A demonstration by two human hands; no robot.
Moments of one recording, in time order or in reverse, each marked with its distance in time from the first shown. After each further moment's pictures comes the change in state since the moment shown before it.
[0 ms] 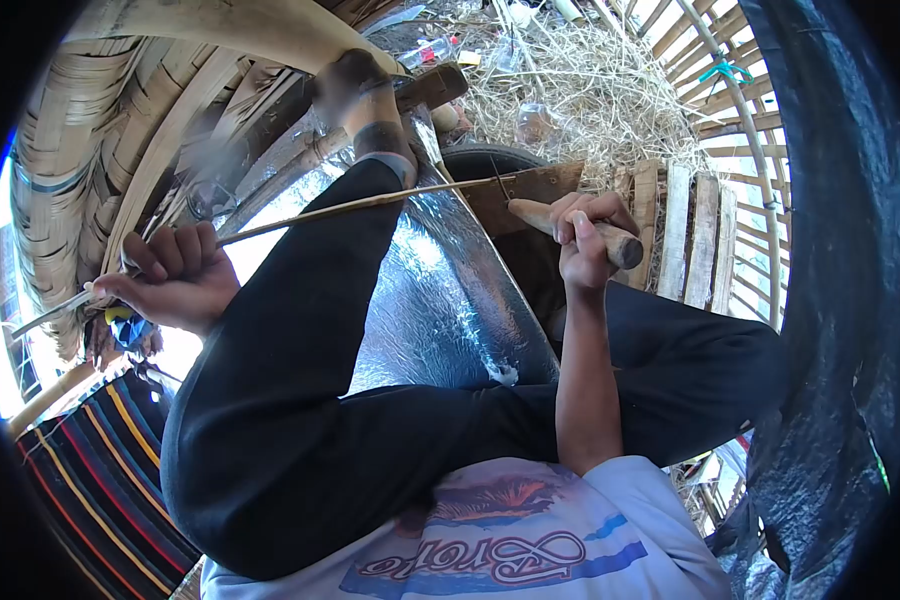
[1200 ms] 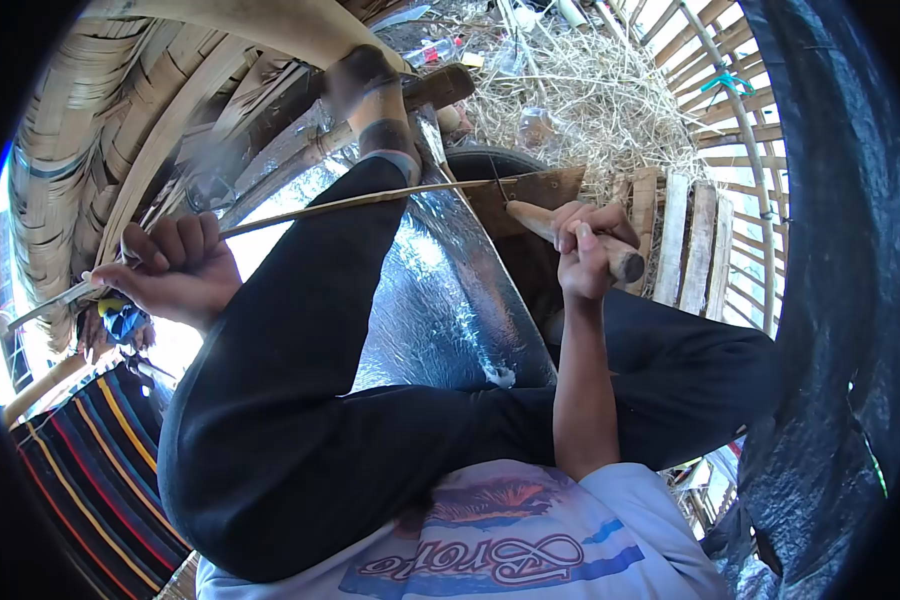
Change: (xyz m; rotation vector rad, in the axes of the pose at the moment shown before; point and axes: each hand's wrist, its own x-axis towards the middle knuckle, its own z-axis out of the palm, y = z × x) left_hand 0.001 -0.001 -0.004 -0.050 -0.019 -0.038; right_hand -0.001 0.004 0.007 0.090 0.018 -0.053
